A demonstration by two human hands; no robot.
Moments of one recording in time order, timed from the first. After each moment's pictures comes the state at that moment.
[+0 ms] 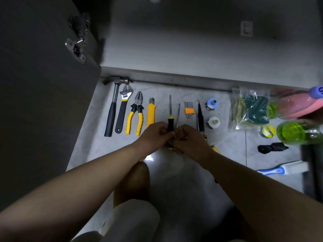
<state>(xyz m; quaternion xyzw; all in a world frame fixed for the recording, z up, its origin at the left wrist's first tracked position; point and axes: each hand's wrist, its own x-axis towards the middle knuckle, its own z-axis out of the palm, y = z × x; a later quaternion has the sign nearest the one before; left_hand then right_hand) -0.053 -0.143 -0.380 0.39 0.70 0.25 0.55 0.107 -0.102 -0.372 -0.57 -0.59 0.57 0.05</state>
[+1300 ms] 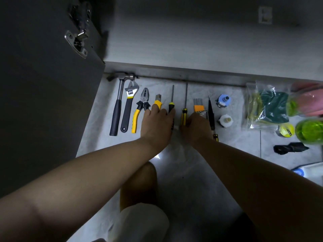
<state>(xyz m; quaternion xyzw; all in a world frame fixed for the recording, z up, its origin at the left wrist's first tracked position) -0.066 -0.122 -0.402 0.66 0.73 -0.10 0.12 0.070 -0.069 -0.413 -0.65 -0.67 0.36 -0.03</state>
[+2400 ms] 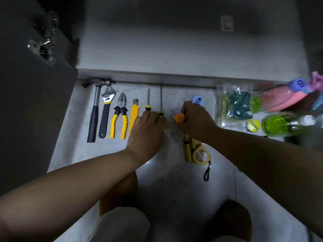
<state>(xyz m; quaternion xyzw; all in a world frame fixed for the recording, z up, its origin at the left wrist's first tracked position) -0.036 -0.131 -0.410 0.72 0.69 0.05 0.08 0.132 -0.026 -0.373 -0.52 -0.80 0.30 -0.02</state>
